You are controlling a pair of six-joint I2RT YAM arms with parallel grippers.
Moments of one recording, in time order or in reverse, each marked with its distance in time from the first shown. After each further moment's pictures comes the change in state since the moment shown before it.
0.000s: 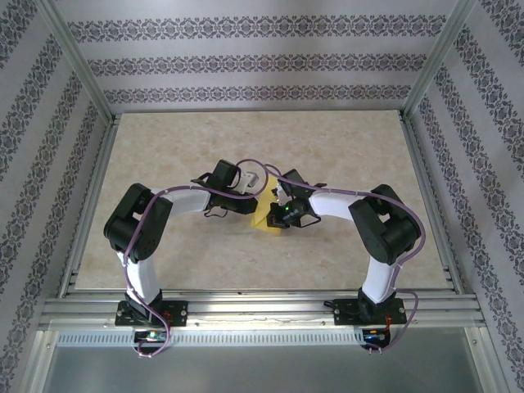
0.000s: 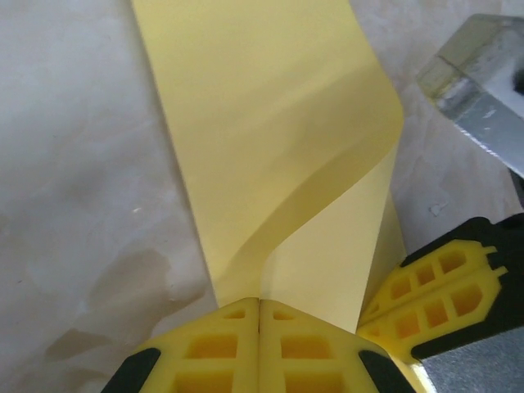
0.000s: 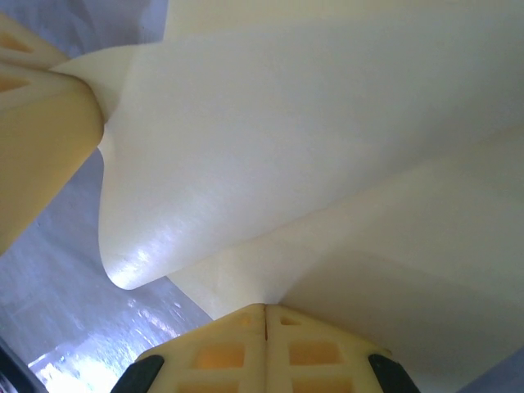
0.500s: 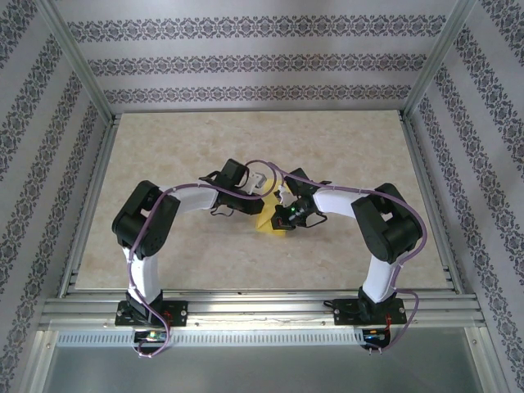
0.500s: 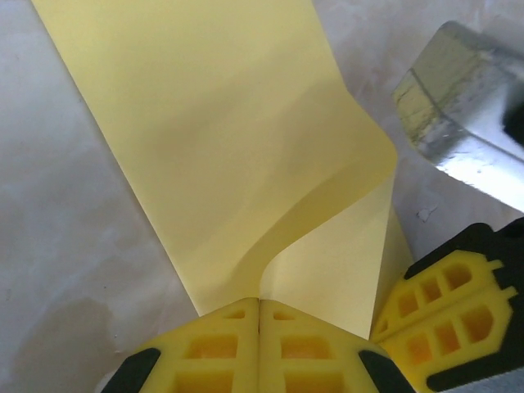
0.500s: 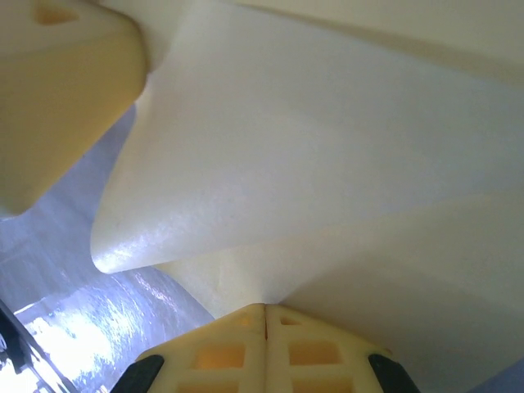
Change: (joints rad) left arm -0.037 0.060 0.069 -0.033 -0.003 0.029; right arm -0.041 0.000 0.001 -0.089 -0.071 -0.153
